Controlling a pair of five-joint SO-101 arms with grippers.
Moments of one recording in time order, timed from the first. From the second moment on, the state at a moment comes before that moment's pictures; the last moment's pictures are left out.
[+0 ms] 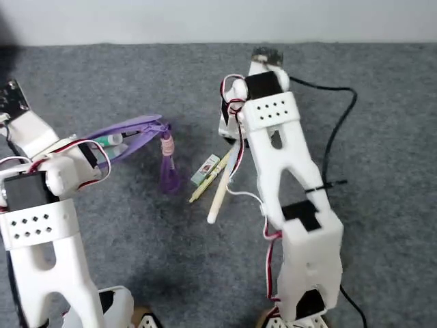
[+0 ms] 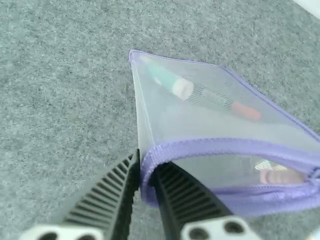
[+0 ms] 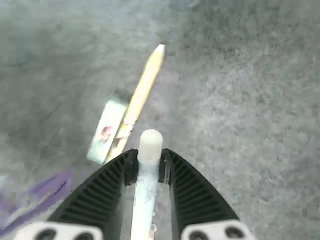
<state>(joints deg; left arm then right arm) -16.4 -34.2 19.2 84.5 25.9 -19.7 25.9 -41.5 100.2 -30.5</state>
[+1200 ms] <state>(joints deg) -11.9 -34.0 10.5 87.3 30.1 -42.3 -6.1 -41.5 60.7 -12.2</state>
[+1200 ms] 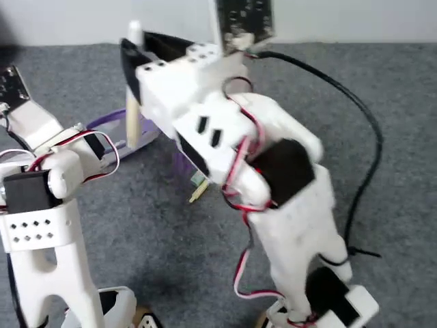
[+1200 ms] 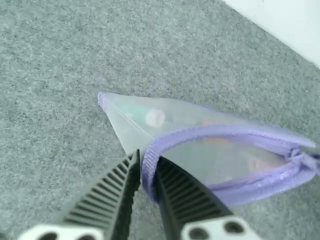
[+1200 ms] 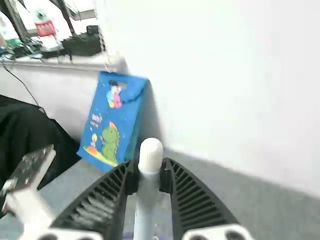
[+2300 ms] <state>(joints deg) -11.7 -33.9 10.5 85.1 30.3 -43.8 5.7 -41.5 64.9 -5.9</state>
